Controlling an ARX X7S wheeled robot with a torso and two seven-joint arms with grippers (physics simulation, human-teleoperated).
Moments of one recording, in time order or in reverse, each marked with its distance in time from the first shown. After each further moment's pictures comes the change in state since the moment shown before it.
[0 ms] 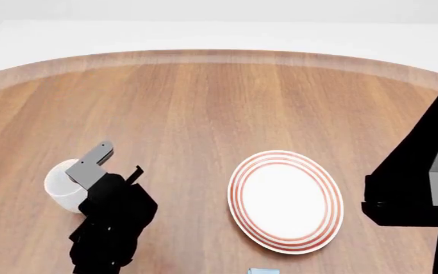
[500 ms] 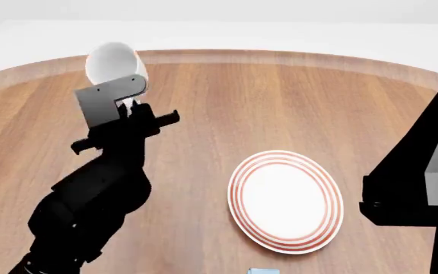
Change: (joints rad) left arm -0.128 -0.215 0.262 0.497 -0.049 -0.189 0.363; right arm -0.004 0.004 -0.008 0.012 -0.006 -0.012 0.004
